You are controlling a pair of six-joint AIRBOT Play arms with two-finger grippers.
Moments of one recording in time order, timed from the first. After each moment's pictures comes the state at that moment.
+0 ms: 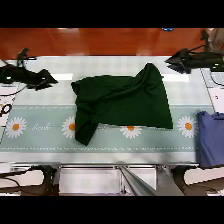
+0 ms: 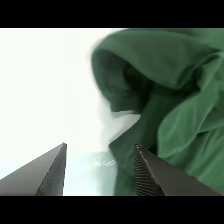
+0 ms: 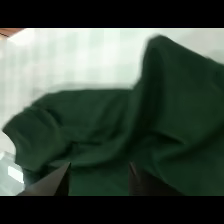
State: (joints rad) left arm 0.28 -1.44 1.25 0.96 -1.18 -1.31; right arm -0.33 -1.63 1.50 -0.63 1.28 1.23
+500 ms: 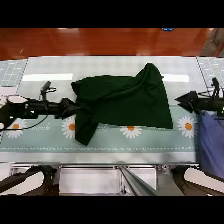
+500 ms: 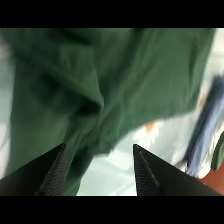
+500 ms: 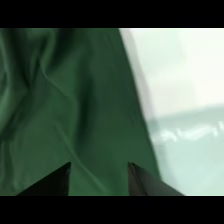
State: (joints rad) left arm 0.09 -1.25 0.65 0.51 -1.08 -1.11; right arm -0.56 -1.31 0.77 -0.65 1.11 1.06
